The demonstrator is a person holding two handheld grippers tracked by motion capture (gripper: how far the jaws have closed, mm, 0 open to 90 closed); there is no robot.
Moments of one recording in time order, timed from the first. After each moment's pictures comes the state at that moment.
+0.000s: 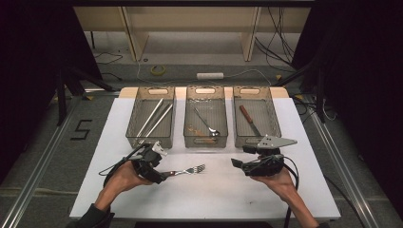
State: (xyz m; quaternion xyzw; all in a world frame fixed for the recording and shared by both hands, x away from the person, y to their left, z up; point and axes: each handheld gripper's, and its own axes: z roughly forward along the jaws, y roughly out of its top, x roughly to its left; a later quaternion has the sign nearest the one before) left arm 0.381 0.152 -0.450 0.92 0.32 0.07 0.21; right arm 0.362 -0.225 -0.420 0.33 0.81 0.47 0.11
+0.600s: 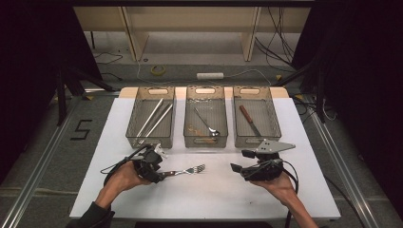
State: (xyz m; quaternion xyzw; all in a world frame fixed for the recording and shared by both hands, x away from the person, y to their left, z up) left arm 0.386 0.153 -0.462 0.94 0.30 0.05 0.18; right arm 0.354 -0.222 -0.424 0.32 0.82 0.47 0.11
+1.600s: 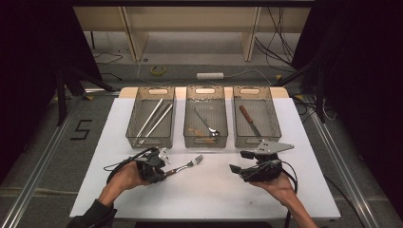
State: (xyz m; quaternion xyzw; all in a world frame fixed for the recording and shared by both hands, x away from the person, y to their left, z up) left arm 0.384 0.147 -0.465 0.96 0.22 0.06 0.17; right arm 0.353 -0.219 -0.424 0.32 0.82 0.46 0.10
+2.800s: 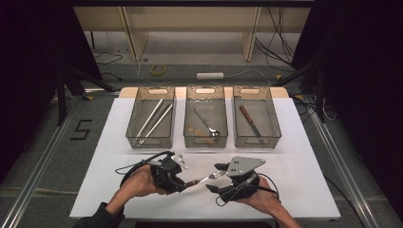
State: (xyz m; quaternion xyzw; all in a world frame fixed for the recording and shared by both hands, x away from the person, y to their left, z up) left arm 0.354 0.094 -0.429 0.95 0.19 -0.04 0.24; right arm 0.314 -0.150 -0.419 0.16 0.87 0.45 0.11
